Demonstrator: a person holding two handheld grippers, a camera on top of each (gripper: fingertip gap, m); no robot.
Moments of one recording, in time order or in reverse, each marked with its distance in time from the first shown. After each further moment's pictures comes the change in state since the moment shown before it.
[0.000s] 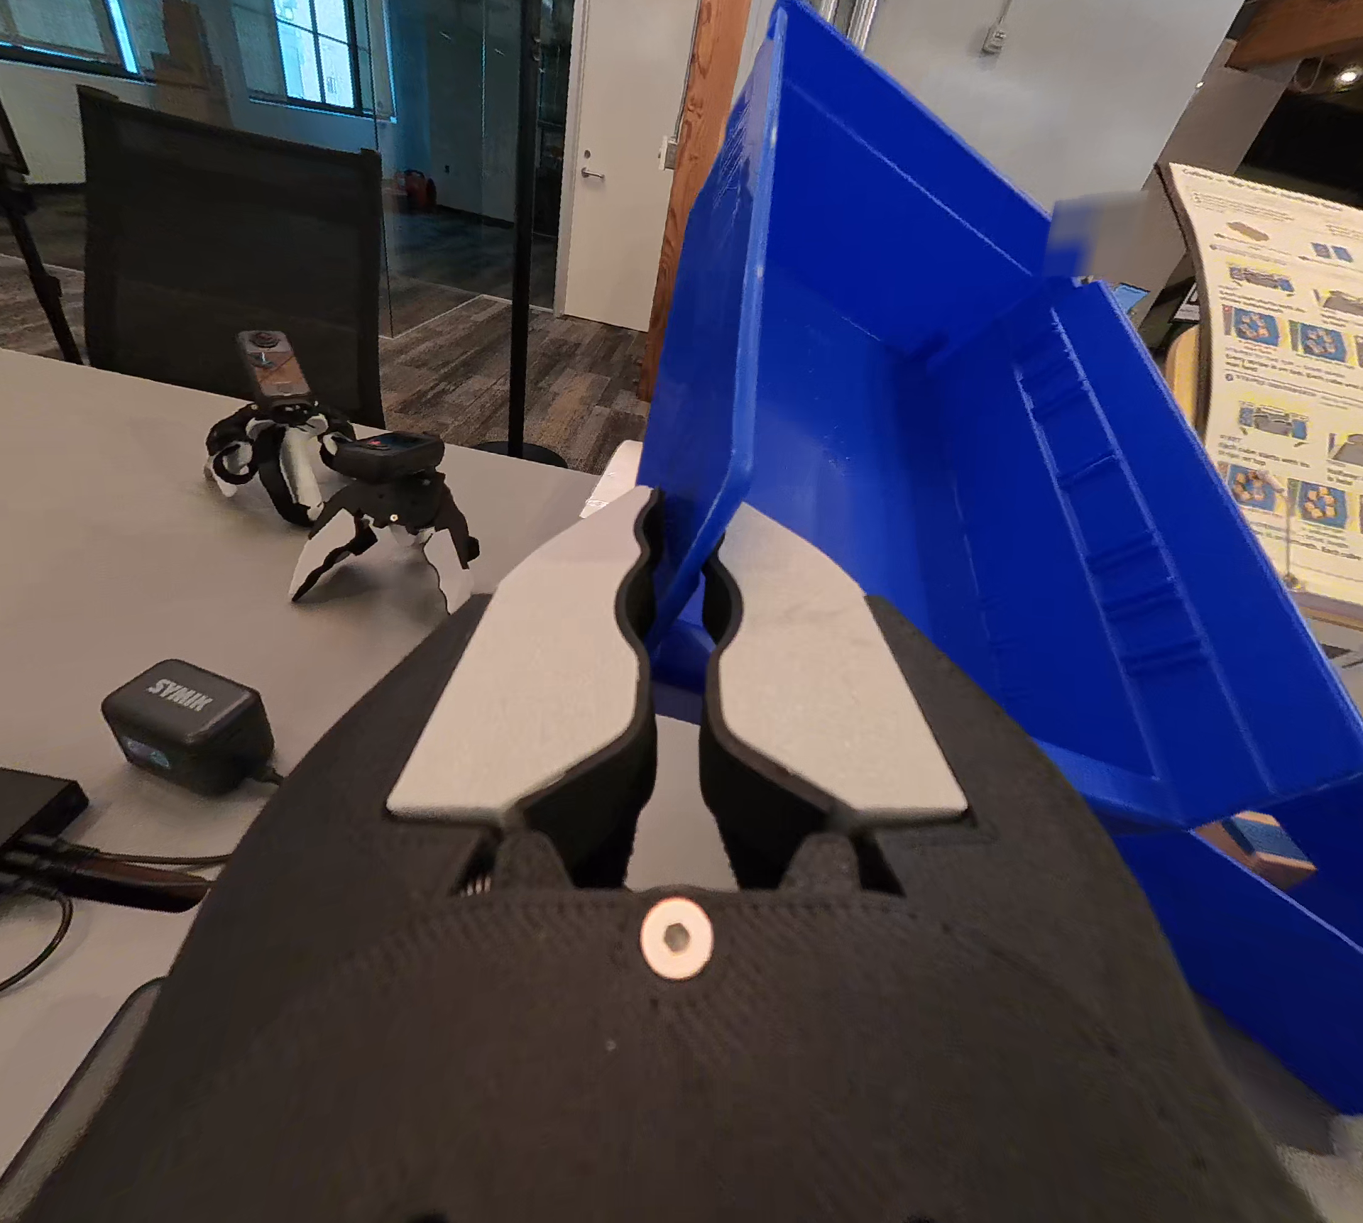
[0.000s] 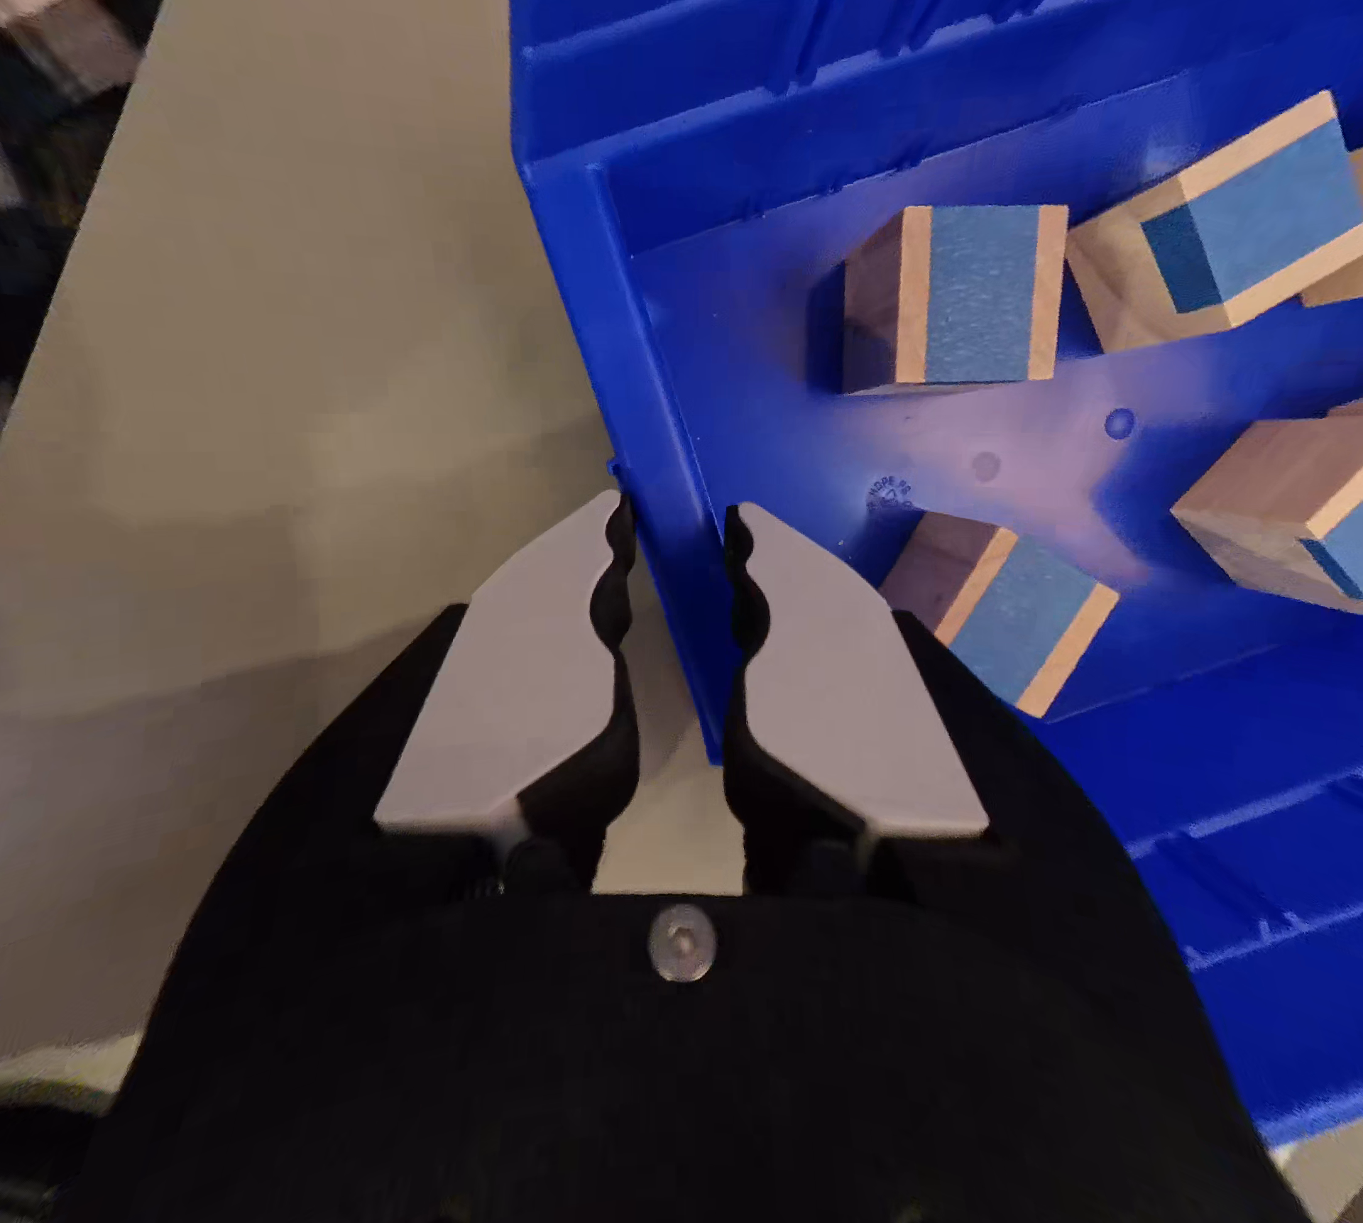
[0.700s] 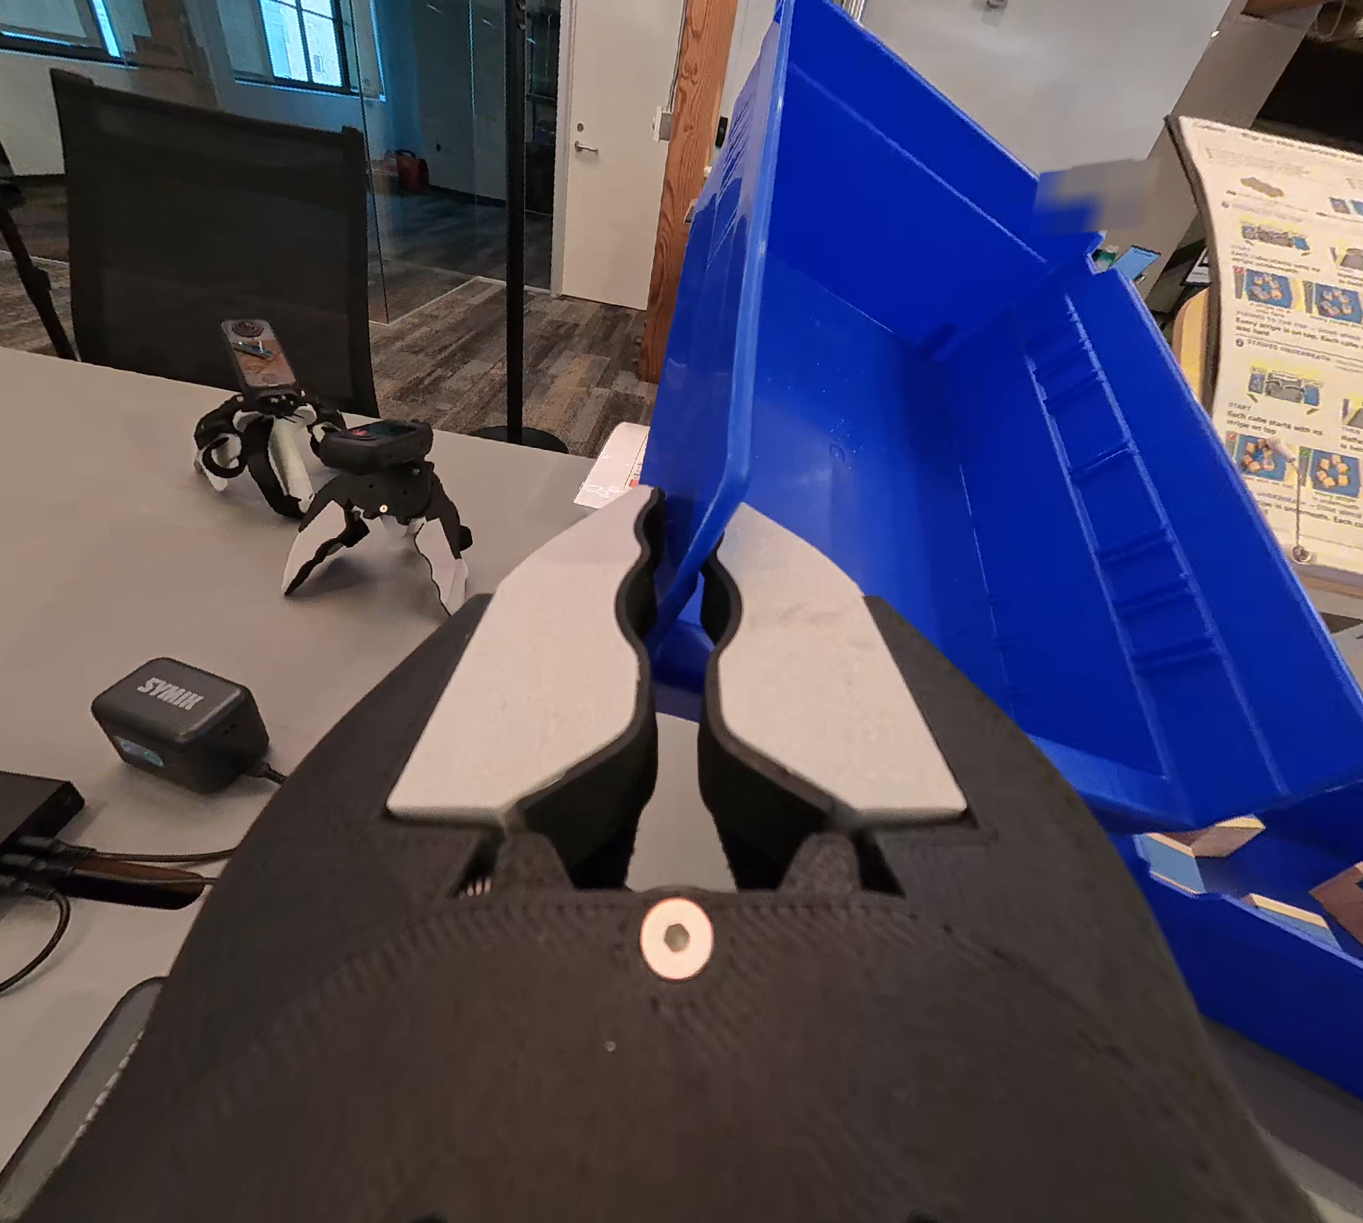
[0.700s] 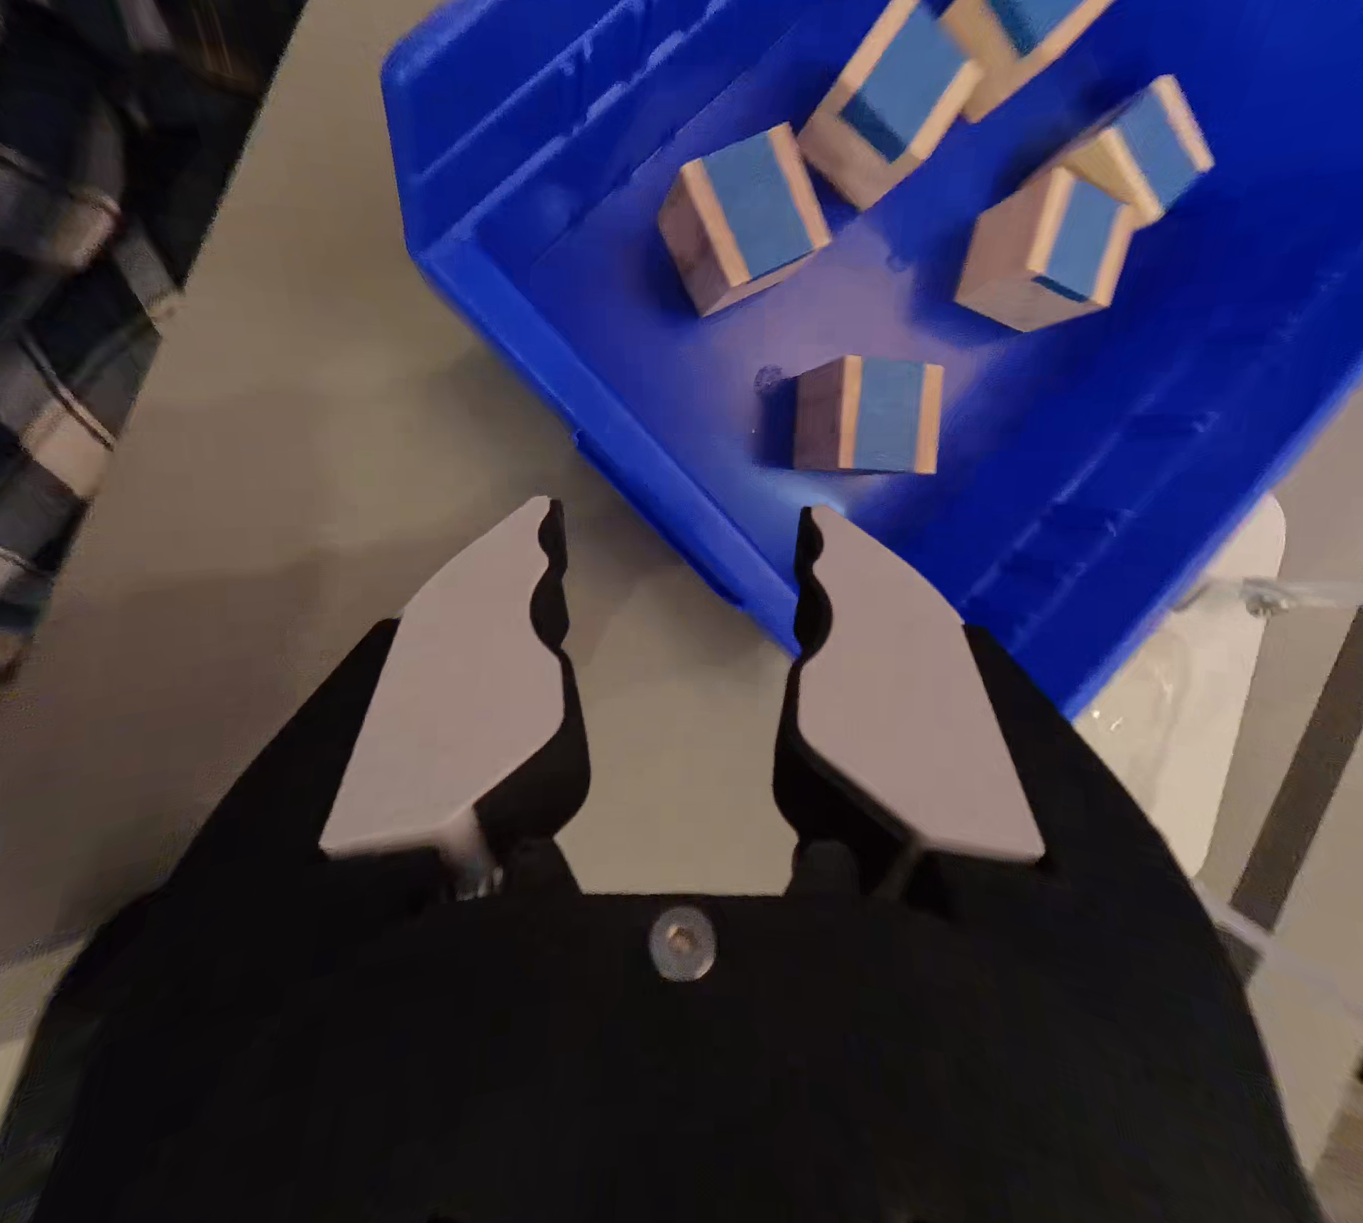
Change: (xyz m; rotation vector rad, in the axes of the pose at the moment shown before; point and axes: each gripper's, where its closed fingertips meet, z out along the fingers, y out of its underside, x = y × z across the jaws) left arm 0.010 0.006 0.006 -0.034 0.004 0.025; right arm -0.057 0.053 -0.085 0.062 0.198 0.006
